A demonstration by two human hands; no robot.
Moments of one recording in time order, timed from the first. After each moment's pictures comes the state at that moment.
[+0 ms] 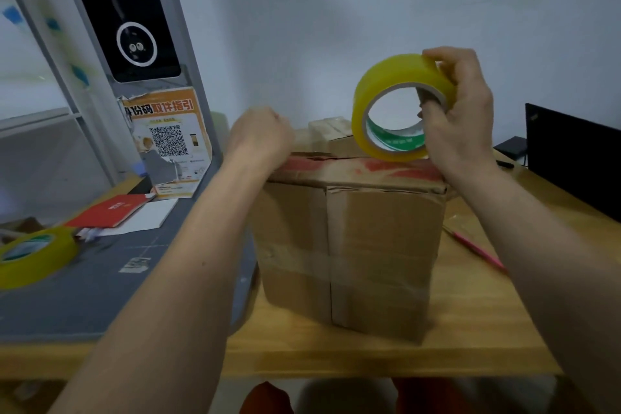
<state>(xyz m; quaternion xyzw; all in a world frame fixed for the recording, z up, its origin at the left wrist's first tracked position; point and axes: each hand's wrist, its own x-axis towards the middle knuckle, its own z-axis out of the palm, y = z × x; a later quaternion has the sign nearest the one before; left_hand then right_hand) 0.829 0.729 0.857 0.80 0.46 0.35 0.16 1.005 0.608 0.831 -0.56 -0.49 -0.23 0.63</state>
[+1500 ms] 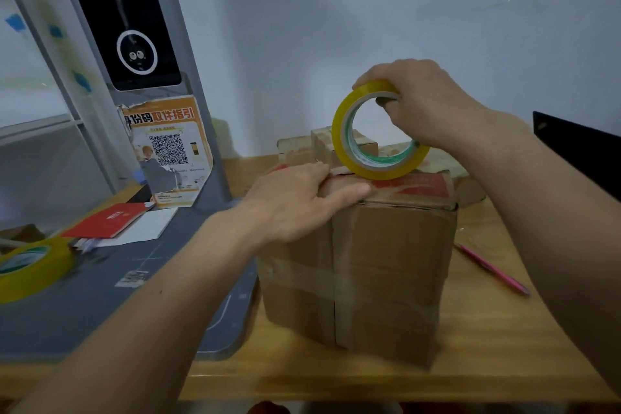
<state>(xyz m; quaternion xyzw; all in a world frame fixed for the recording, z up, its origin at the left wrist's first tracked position) 0.825 0.706 0.829 0.95 0.28 0.13 0.07 1.007 0.641 0.885 -0.71 -0.61 -0.20 0.30</state>
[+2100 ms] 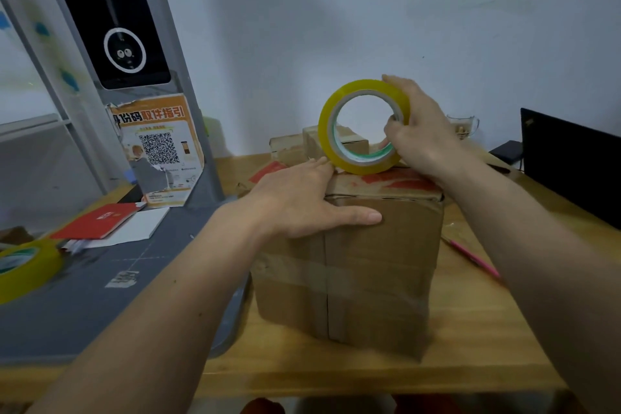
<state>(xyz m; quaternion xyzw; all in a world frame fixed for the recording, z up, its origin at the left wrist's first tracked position) 0.843 0.706 0.830 0.96 0.28 0.05 0.05 1.017 0.632 0.840 -0.68 -0.51 0.00 0.53</state>
